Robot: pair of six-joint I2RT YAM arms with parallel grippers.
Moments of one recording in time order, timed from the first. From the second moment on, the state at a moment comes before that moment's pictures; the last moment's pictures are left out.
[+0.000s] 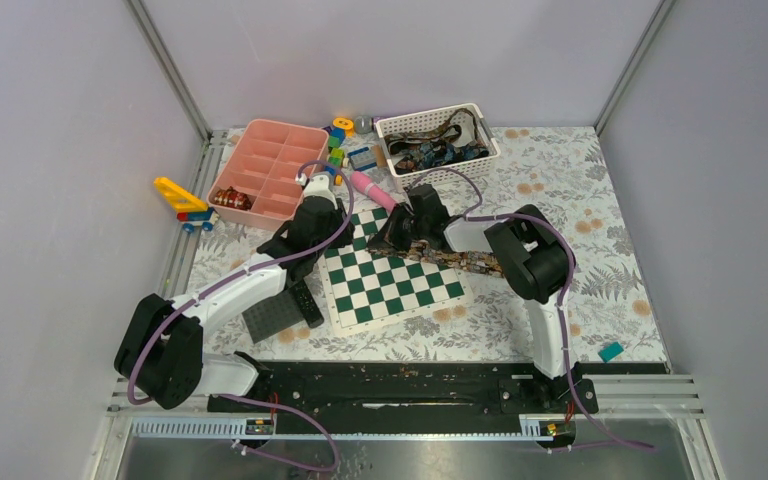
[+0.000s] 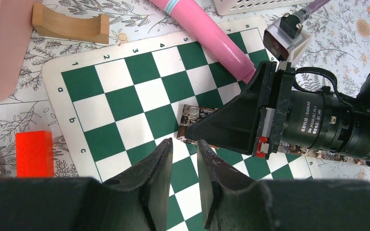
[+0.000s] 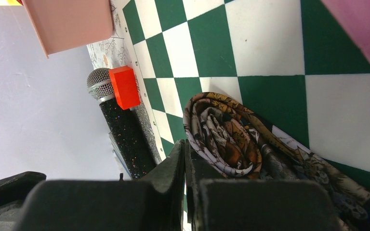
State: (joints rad) left arm -0.56 1.32 0.79 -0.01 -0.21 -0.53; right arm 0.59 2.12 1.19 0.26 -0.48 1.05
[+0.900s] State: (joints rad) left arm -0.56 1.32 0.79 -0.01 -0.21 -0.53; right arm 0.60 2.03 1.15 0.42 -0.54 1.02
